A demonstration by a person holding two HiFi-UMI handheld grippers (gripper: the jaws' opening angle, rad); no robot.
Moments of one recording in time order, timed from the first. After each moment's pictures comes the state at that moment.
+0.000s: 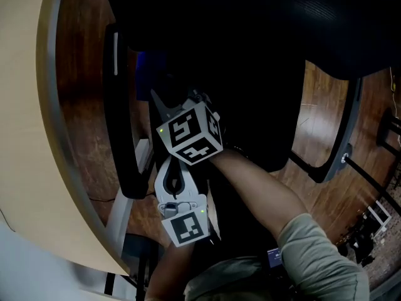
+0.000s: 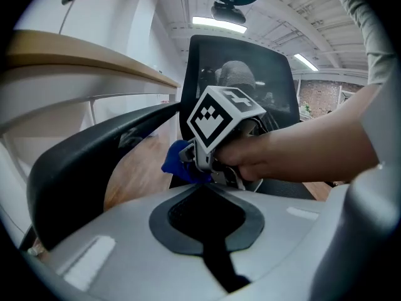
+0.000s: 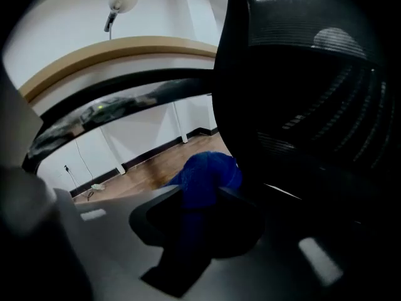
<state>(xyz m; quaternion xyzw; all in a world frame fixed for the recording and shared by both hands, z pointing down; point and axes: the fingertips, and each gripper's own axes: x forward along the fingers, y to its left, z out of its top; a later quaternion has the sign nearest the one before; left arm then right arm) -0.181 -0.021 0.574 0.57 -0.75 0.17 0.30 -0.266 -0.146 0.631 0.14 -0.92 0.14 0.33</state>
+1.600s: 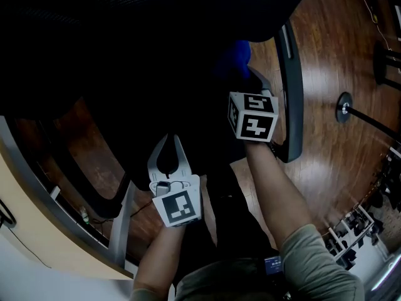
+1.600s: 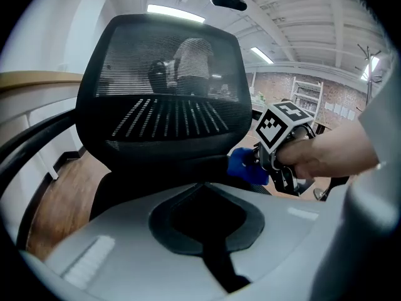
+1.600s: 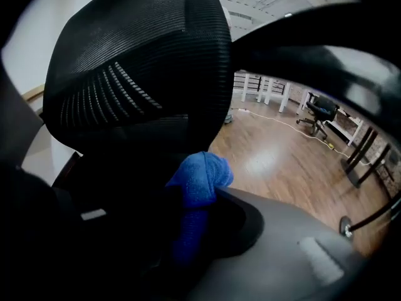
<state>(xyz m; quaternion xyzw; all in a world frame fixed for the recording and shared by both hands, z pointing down) -0.024 -0.135 0.586 0.71 -0.61 0.21 0.28 0.147 -0.276 0.656 0.55 -0.70 0.28 0.35</state>
